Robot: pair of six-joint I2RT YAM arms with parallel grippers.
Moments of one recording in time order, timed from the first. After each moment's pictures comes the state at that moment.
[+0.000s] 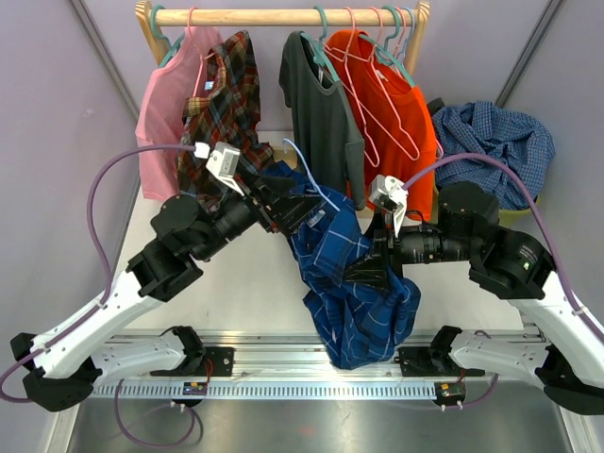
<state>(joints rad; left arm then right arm) -0.92 0.93 1.16 -0.05 0.00 -0.51 0.89 0.97 1.47 -0.77 -0.60 0.19</state>
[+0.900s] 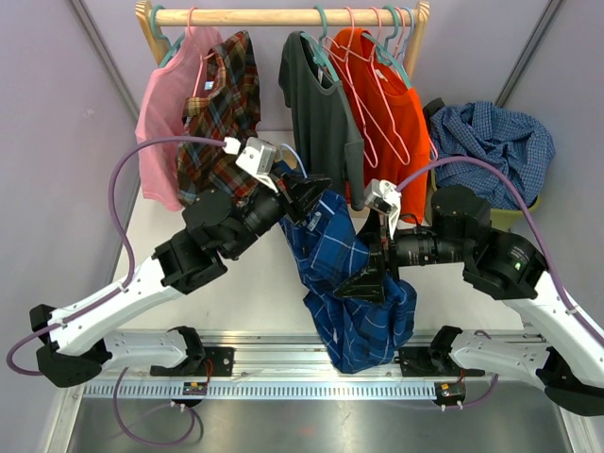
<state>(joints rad) -1.06 1.09 1.26 0.00 -0.22 -0.33 0.89 0.96 1.41 -0.74 -0.62 0.23</state>
